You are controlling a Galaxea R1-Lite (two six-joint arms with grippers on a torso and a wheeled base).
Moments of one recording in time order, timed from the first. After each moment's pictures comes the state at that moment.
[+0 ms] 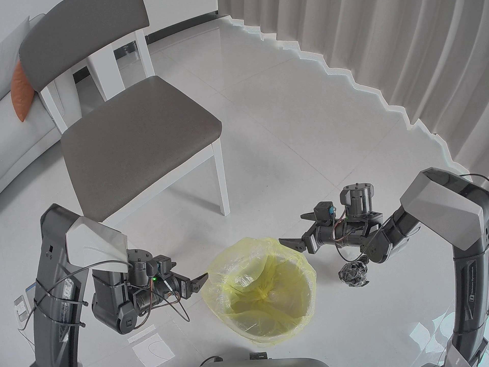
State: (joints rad) left arm -0.31 2.51 -0.48 -1.55 -0.17 -0.03; right arm 0.34 2.39 -1.10 -0.80 0.45 -0.25
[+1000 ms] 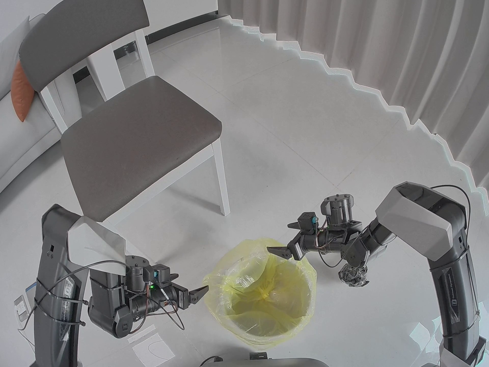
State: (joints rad) left arm -0.29 2.53 -0.42 -1.55 -0.27 -0.04; right arm 0.37 2.57 -1.28 -0.77 0.45 -0.26
